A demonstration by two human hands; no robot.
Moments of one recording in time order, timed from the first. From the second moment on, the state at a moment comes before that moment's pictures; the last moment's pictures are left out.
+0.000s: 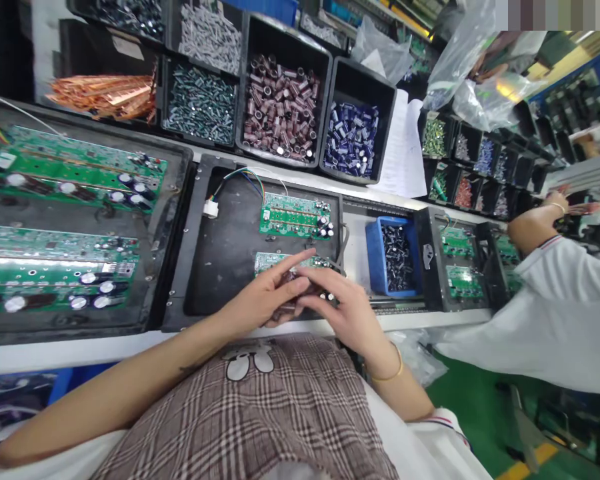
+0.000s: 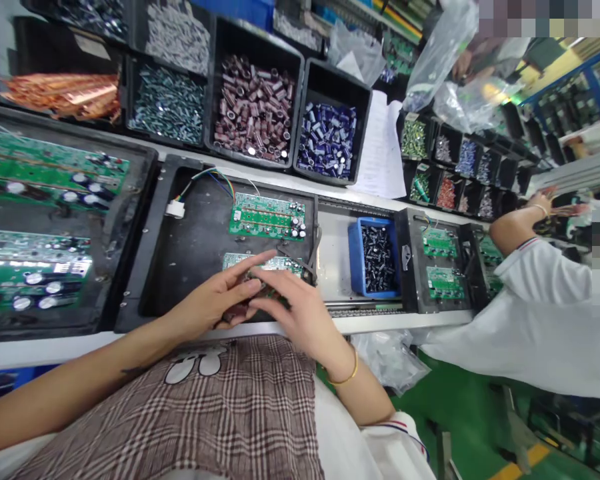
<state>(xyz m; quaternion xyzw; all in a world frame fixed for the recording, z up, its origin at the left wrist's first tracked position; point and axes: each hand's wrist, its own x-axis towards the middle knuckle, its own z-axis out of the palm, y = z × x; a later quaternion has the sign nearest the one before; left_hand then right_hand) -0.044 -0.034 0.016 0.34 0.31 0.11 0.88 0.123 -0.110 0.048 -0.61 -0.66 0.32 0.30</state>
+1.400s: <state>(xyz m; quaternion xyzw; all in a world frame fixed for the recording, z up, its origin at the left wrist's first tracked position) -0.047 -0.006 -0.003 0.05 0.43 0.20 0.88 0.128 0.005 -0.018 -0.62 -0.77 0.08 0.11</state>
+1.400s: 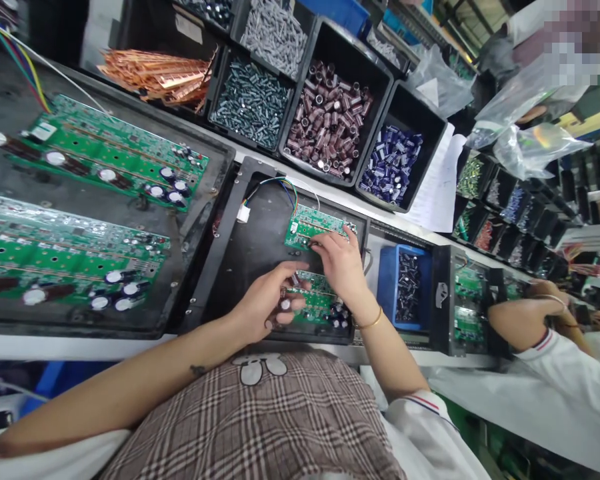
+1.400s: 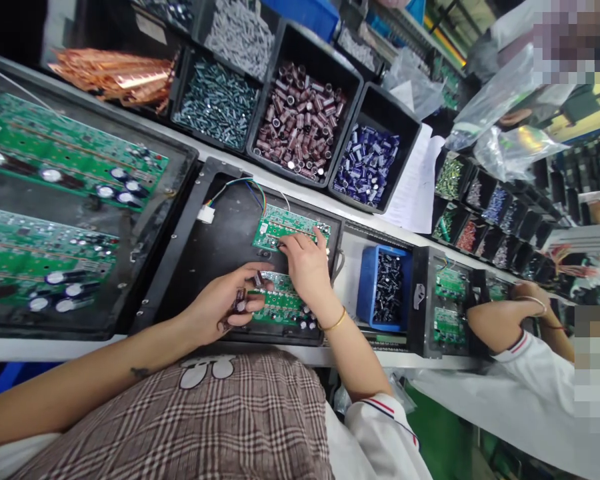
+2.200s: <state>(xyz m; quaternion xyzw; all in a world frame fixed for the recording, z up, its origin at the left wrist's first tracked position) -0.055 0.000 -0.009 -0.06 0.40 0.18 0.90 0.126 0.009 0.004 -0.51 -0.84 0.12 0.12</state>
